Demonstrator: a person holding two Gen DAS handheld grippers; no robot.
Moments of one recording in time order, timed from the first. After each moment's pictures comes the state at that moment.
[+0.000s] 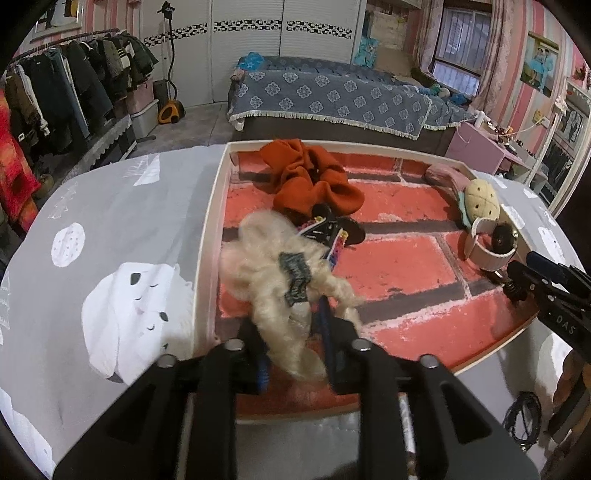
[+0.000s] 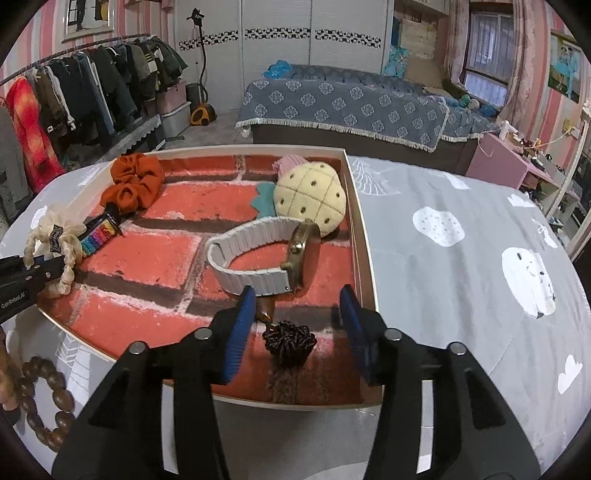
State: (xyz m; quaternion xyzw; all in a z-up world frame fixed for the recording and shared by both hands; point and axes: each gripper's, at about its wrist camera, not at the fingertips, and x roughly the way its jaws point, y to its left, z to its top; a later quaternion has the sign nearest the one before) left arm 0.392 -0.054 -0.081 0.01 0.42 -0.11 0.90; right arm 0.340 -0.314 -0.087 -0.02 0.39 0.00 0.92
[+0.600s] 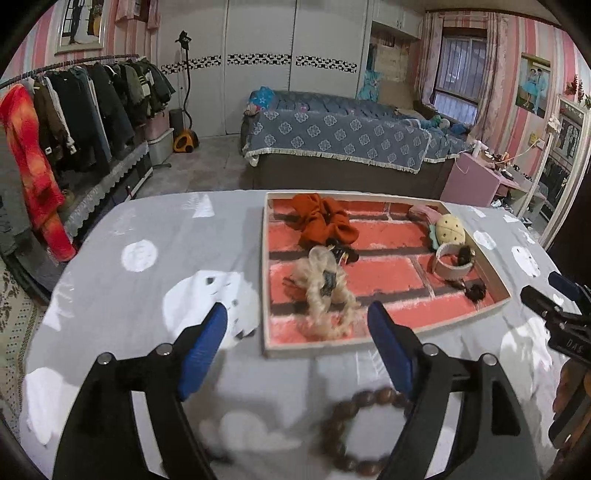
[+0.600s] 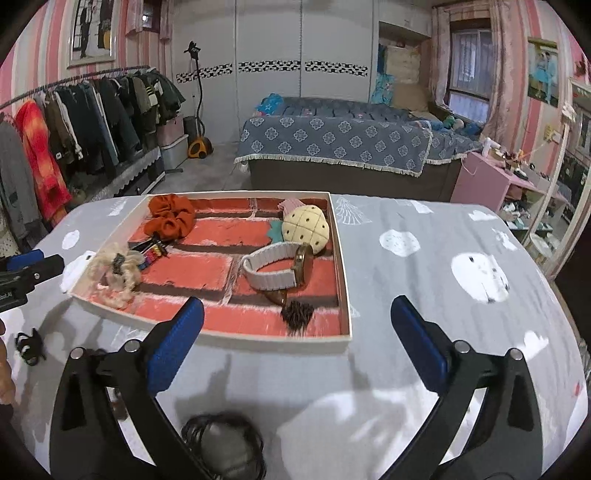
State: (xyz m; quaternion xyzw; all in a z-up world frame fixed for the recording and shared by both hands) left arm 0.311 -0.019 -0.013 0.00 0.36 -0.10 0.93; right arm 0.249 -0.313 -0.027 0.01 0.34 -0.01 0.94
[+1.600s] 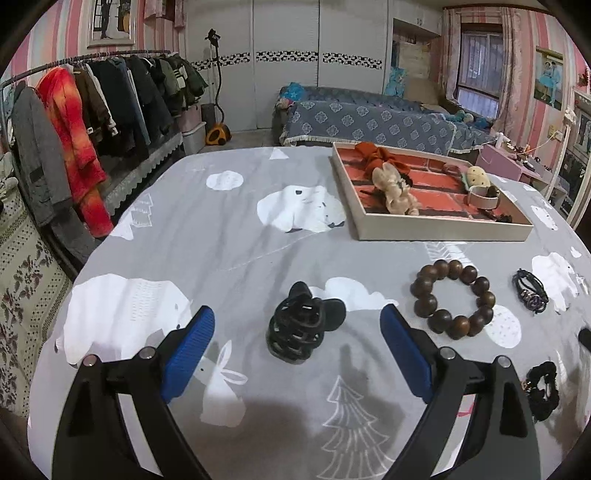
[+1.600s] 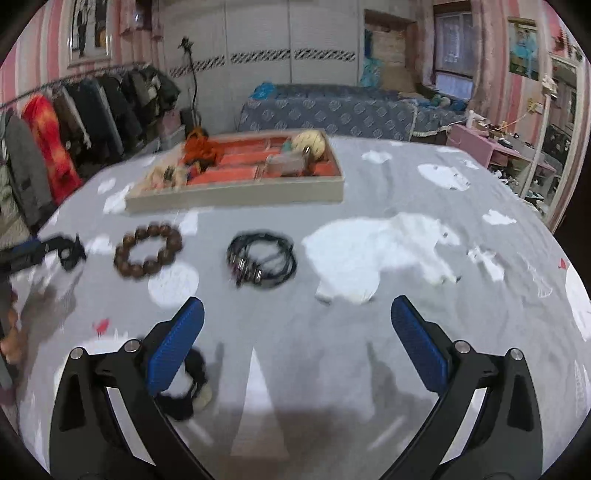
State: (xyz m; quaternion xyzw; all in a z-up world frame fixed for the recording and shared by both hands) left arm 0.213 0.058 -0.060 0.01 0.37 -0.04 0.93; right arm 0.089 -0.279 -0.071 0.01 0.37 -0.02 0.93
